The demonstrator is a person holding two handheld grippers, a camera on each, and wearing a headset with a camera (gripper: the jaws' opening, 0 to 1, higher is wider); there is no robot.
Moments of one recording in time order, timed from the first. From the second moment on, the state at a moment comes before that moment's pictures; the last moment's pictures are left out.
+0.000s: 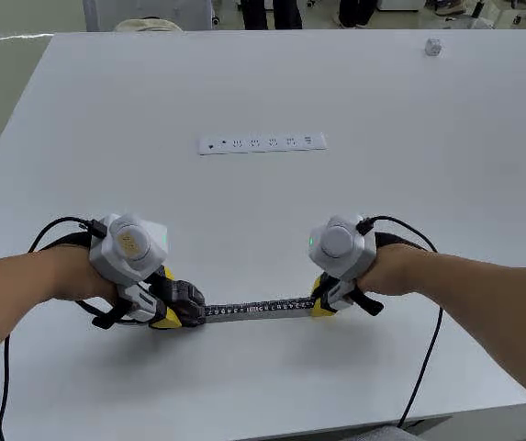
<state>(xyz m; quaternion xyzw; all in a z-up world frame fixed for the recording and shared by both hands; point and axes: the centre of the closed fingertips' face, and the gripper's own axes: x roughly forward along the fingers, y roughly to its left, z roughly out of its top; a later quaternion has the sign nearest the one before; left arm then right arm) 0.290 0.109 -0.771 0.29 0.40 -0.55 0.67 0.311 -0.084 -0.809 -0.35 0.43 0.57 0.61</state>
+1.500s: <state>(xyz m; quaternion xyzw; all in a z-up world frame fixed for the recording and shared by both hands) 0.291 0.109 -0.772 0.29 0.40 -0.55 0.67 0.311 -0.112 -0.808 -0.34 0.44 0.56 0.62</state>
